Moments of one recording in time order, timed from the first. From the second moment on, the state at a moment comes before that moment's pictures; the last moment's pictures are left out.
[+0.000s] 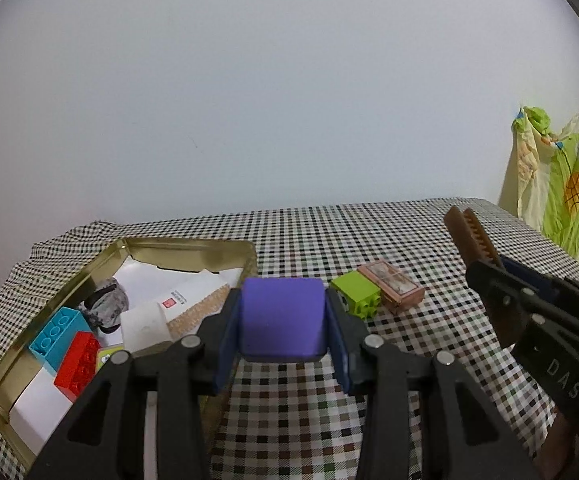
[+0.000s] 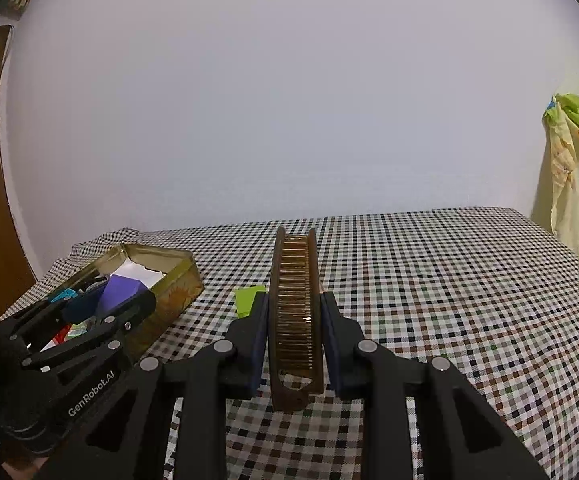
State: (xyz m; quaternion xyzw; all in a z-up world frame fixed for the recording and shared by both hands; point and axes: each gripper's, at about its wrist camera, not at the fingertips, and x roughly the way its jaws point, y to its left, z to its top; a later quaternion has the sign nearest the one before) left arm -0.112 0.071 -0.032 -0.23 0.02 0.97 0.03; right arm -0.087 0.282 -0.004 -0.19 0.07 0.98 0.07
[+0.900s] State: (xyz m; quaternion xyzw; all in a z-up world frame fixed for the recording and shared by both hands) left arm -0.088 0.042 -0.028 -0.18 0.00 0.98 0.01; right arm -0.070 0.261 0.002 -0.13 0.03 0.99 0.07
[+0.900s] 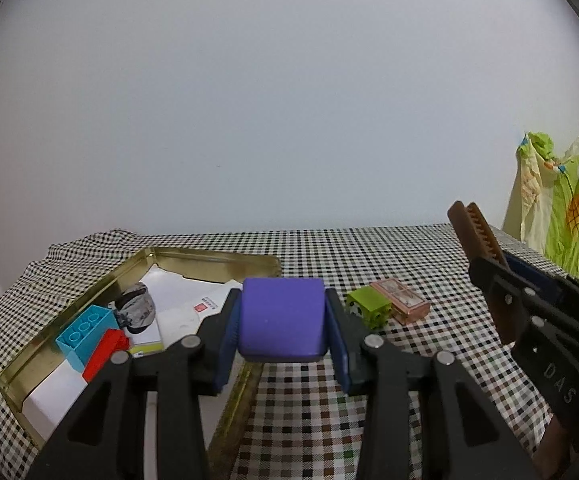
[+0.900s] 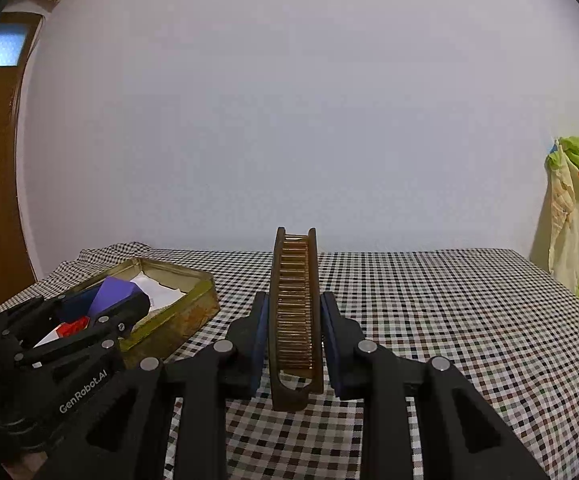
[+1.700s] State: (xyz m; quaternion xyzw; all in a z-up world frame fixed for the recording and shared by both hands) left arm -0.071 0.020 -0.025 -0.16 -0.01 0.99 -0.01; right arm -0.072 0.246 0.003 -0.13 0.01 0.99 0.03
